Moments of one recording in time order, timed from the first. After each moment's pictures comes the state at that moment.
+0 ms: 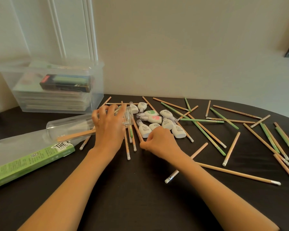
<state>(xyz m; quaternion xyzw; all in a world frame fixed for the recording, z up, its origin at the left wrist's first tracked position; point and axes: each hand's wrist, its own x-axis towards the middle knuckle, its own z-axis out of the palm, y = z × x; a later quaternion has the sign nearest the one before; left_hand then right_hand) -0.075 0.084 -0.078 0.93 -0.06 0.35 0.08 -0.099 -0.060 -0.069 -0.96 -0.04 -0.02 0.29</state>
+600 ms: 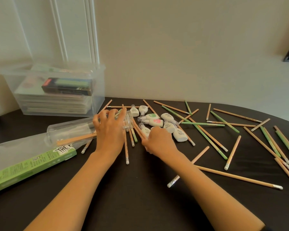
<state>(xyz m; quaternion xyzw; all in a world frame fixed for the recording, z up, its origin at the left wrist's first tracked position) -0.071 0.089 -0.082 0.94 -0.04 0.34 0.09 -0.086 -0.049 -0.067 -0.98 0.00 -0.04 0.21</state>
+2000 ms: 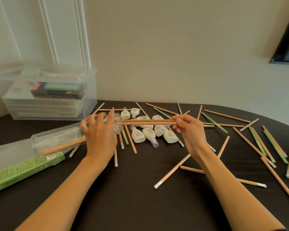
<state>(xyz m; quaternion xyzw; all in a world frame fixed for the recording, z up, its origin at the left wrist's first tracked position) -0.083 0.075 -0.076 0.94 0.00 0.34 0.08 -0.093 -0.150 -0.056 -0.67 -0.01 -0.19 0.72</state>
